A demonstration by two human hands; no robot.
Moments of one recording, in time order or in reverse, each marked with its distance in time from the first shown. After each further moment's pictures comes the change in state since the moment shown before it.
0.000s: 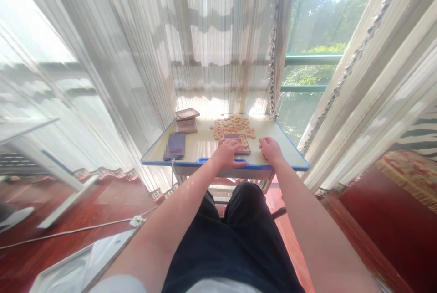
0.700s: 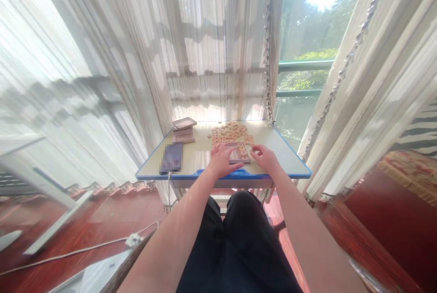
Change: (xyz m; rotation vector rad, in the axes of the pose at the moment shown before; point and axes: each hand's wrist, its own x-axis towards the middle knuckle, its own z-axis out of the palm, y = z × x) left_hand 0.001 -0.014 0.010 0.019 0.015 -0.287; right_hand -0.005 -0.001 0.005 -0.026 -0.089 -0.184
